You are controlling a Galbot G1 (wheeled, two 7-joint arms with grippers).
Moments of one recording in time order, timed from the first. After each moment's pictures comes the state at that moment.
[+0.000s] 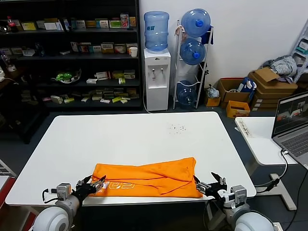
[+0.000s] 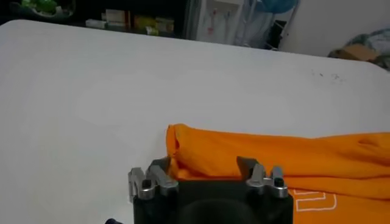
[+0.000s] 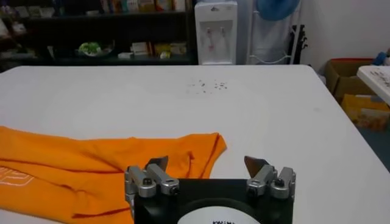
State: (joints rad) left arm 1.37 -0.86 -0.35 -1.83 -0.87 0.33 -0.18; right arm -1.47 1.03 0.42 2.06 0.58 -0.50 0.13
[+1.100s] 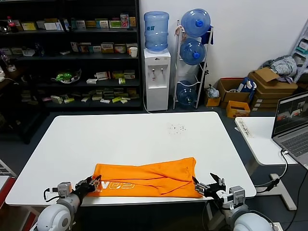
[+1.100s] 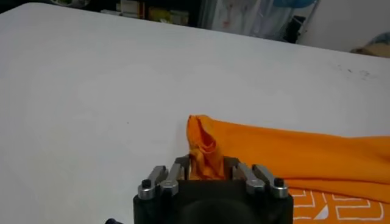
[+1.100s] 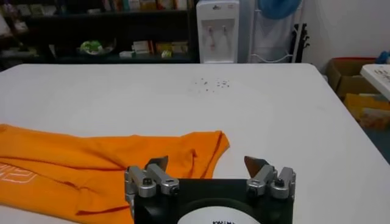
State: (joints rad) left arm 1.31 -0.89 -0.32 -1.71 -0.88 0.33 -0.17; right arm -1.47 1.03 0.41 2.06 0.57 -0.50 0.13
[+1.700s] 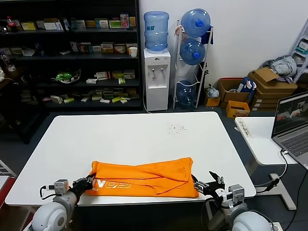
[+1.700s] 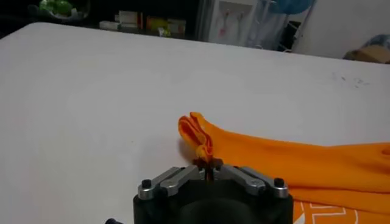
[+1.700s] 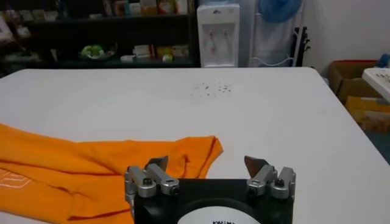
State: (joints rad) left arm 1.34 -0.84 -0.37 -1.77 -0.88 0.34 -0.18; right arm -1.45 1.04 0.40 2.06 0.58 -0.50 0.13
